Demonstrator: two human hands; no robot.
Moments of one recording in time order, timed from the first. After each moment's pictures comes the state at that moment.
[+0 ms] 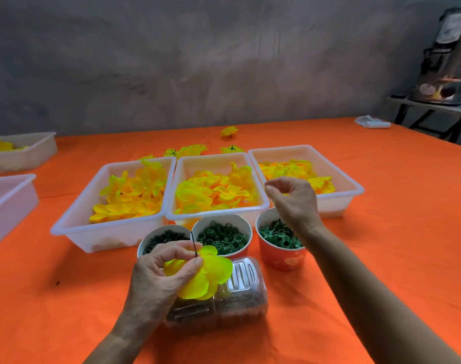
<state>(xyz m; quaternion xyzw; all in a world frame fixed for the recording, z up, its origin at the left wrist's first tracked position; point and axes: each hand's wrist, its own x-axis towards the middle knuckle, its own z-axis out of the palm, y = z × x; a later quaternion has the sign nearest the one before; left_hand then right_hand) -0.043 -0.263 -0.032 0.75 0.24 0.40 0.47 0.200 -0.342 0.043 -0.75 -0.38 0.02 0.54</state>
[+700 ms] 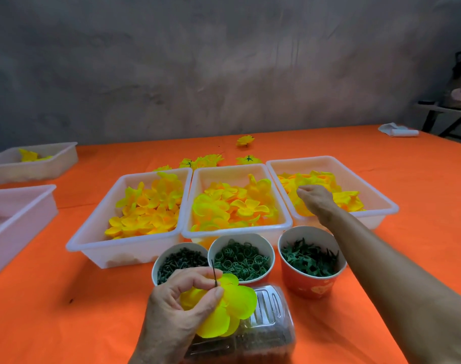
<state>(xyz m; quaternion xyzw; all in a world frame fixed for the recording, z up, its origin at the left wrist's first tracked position) -0.040 -0.284 -0.010 0.71 0.27 0.44 0.48 0.303 -0.270 0.015 -0.84 -0.29 0.14 0.43</state>
